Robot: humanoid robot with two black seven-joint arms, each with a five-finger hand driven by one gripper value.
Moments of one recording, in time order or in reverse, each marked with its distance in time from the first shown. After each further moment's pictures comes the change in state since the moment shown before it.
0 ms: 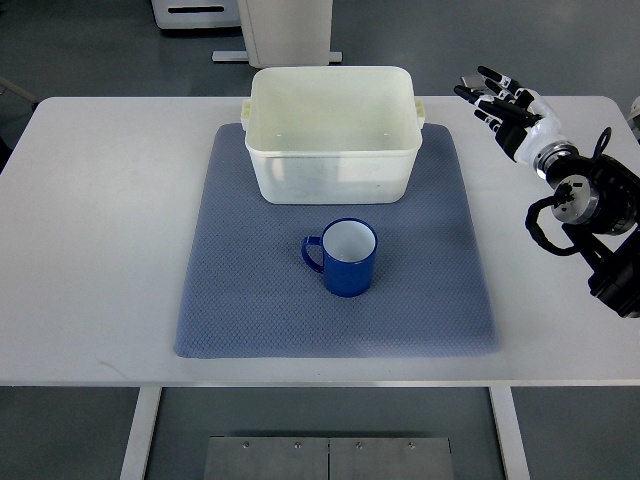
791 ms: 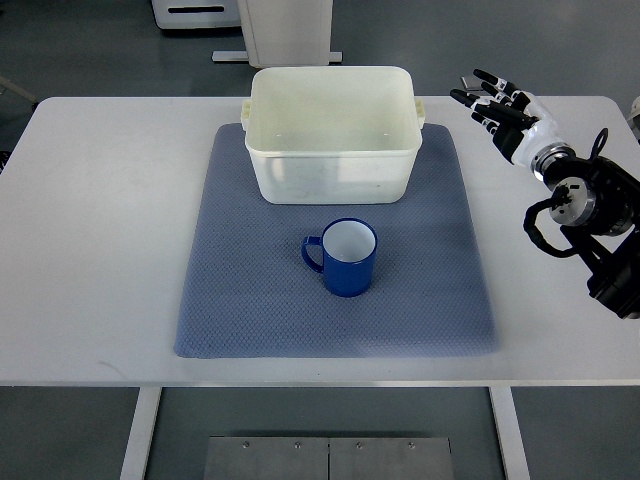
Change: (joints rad) left arm 0.003 0.000 0.000 0.000 0.000 0.000 0.000; right arm 0.003 0.000 -0.022 0.000 0.000 0.002 0.001
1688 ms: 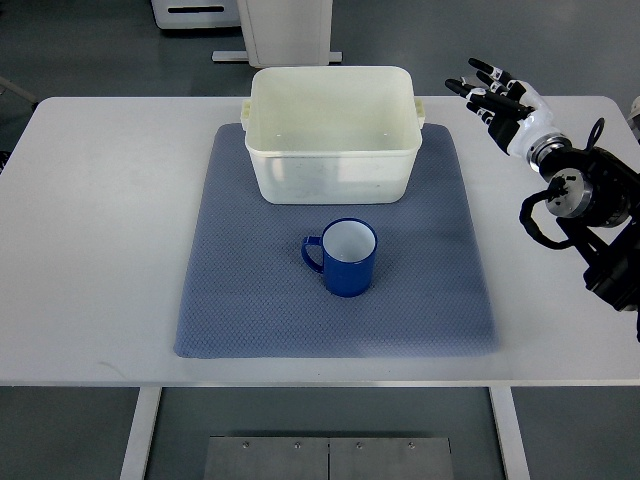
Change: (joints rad) left arm 0.000 0.000 0.000 0.000 -0.001 0.000 0.000; right arm 0.025 0.009 -0.001 0.000 0.000 0.000 0.000
